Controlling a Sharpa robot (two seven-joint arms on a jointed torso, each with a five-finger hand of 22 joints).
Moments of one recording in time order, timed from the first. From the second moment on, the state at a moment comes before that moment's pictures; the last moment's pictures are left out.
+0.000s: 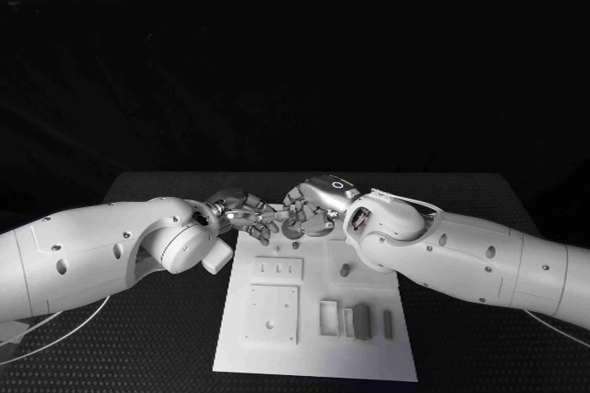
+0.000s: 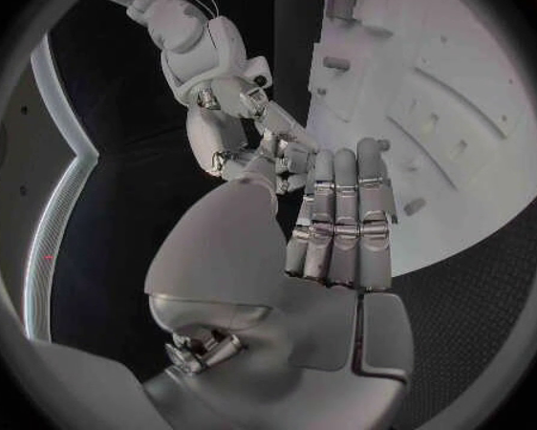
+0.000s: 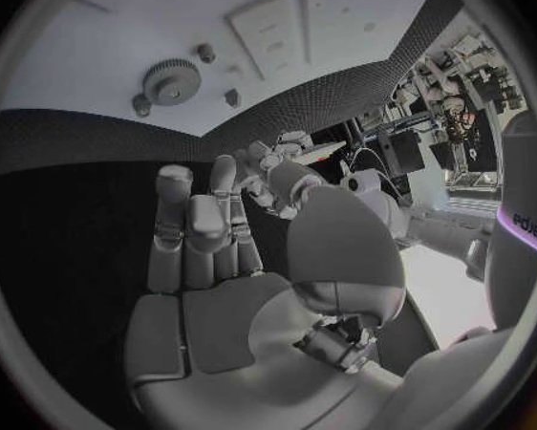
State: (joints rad) left arm 1.42 -0.78 -0.24 1.52 -0.32 -0.25 -0.11; left_hand 1.38 -0.10 0.02 0.29 0.05 0.91 0.16 0.33 0.40 1.20 0.08 0.26 0.30 1.06 0.03 0.53 0.82 0.06 1.10 -0.07 0.32 0.82; right arm 1.23 -0.58 -0.04 1.42 -1.66 -0.37 -0.11; right_hand 1.08 -0.14 0.65 -0.23 0.07 0.96 0.11 0.27 0.54 1.15 0.01 0.59 0.72 1.29 -0.10 1.40 0.81 0.23 1.21 -0.04 0.85 1.31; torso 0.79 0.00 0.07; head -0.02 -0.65
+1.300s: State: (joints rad) left arm 1.42 -0.77 -0.24 1.53 -0.29 -0.25 -0.14; left_hand 1.38 -0.07 0.02 0.29 0.05 0.93 0.15 0.33 0.40 1.19 0.07 0.27 0.33 1.06 0.03 0.54 0.83 0.06 1.10 -0.07 0.32 0.83; right arm 1.23 -0.57 -0.04 1.42 -1.64 -0.37 -0.11; right_hand 1.08 -0.14 0.65 -0.25 0.07 0.96 0.11 0.26 0.52 1.21 0.02 0.36 0.54 1.29 -0.08 1.40 0.80 0.23 1.22 -0.04 0.85 1.31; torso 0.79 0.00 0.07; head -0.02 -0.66
